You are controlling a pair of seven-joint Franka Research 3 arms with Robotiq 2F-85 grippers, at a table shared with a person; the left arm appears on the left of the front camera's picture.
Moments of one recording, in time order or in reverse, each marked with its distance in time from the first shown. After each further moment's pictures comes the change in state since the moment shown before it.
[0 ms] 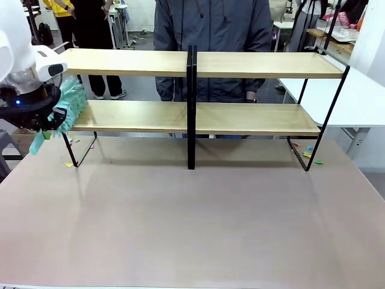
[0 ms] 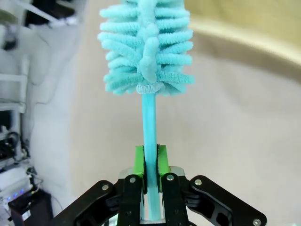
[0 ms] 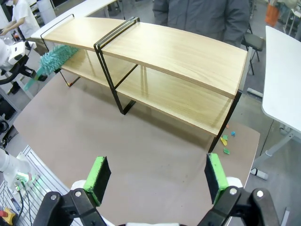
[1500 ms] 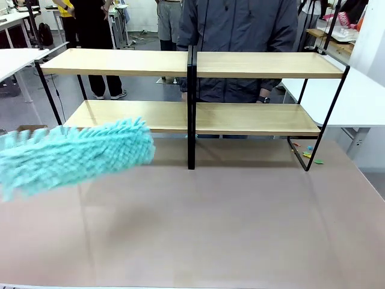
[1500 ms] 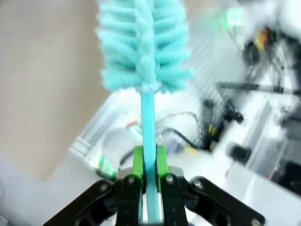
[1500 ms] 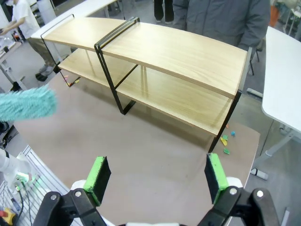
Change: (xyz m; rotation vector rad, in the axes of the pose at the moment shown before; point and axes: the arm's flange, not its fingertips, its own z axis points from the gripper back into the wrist) left arm -0.135 0.149 0.107 -0.893 0.279 -0.830; right arm 0.000 0.000 0.000 0.000 0.000 0.000
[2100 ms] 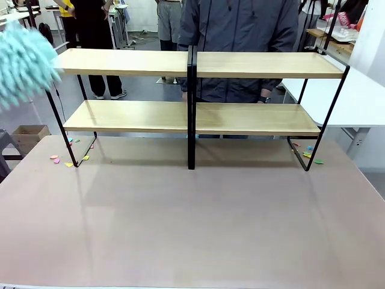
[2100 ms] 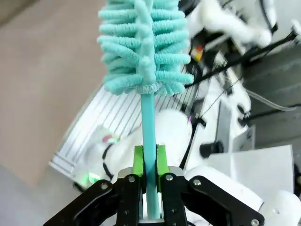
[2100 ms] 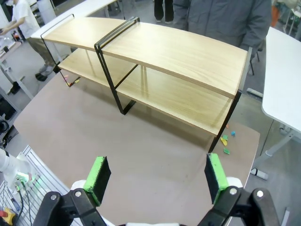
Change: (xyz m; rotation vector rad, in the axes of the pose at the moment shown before) left arm -0.163 0.049 0.095 -0.229 -0.414 -0.082; right arm 0.000 0.000 0.000 0.000 0.000 0.000
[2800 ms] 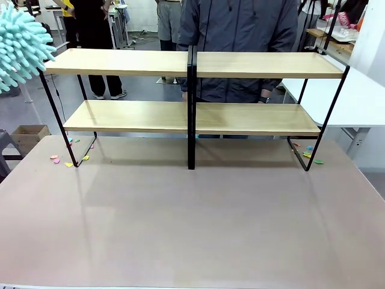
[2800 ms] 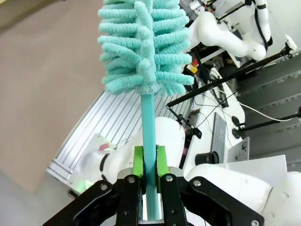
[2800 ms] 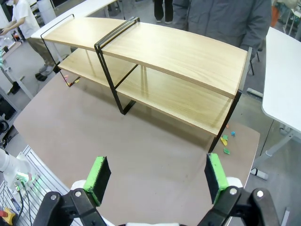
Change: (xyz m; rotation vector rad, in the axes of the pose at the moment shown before) left arm 0.007 0.001 -0.001 -0.001 -0.010 0.024; right arm 0.000 0.000 0.000 0.000 0.000 0.000
